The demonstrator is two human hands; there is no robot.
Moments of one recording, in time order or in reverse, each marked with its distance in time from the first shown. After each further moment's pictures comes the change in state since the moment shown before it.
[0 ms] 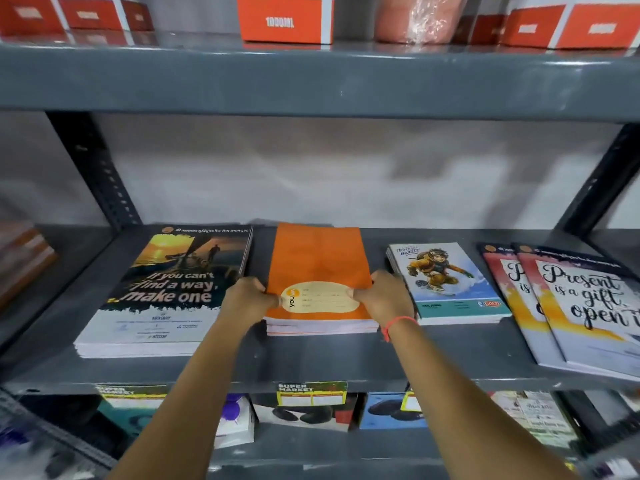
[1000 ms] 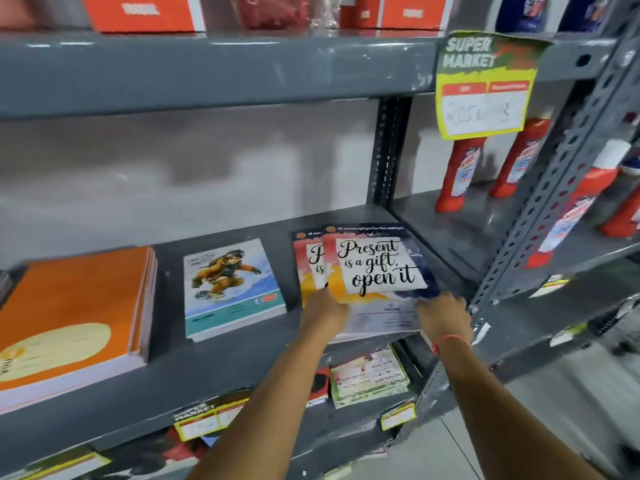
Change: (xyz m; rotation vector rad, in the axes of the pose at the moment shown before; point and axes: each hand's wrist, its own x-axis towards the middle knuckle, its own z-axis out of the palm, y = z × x) left_hand -0.141 0.256 0.326 0.080 -0.453 0.335; right_hand -0.006 0.330 -0.247 -0.018 0.435 0.606
